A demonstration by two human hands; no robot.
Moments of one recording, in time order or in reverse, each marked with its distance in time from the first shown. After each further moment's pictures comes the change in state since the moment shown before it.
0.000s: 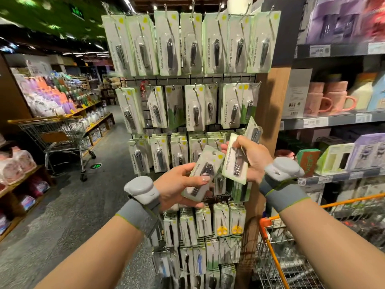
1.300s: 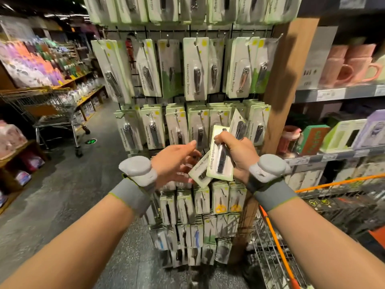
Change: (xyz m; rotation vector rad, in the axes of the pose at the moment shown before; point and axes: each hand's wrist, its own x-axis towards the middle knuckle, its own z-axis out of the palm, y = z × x) left_hand 0.038 -0.022 -0.020 0.060 0.165 -0.097; right_hand 0.034 0.069 -0.008 -0.186 0.075 -0.051
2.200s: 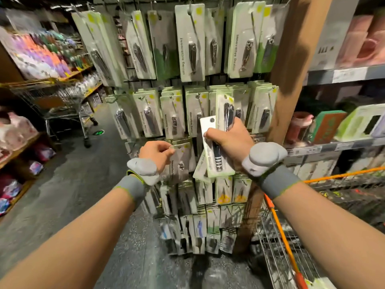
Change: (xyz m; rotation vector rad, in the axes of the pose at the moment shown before) left_hand 0.060 -0.069 -0.031 0.310 0.611 0.192; right_hand 0.019 0.017 -0.003 -0.301 -0.148 -0.133
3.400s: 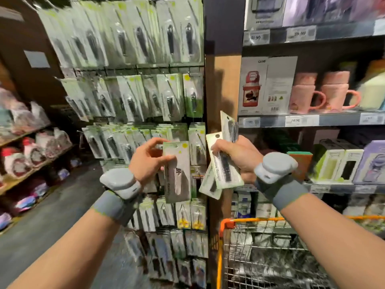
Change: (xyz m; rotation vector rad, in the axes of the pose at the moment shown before) left_hand -0.113 0.179 0.105 -0.220 0.044 0.177; right_hand 0.001 -0.072 -0.216 0.048 -0.263 0.056
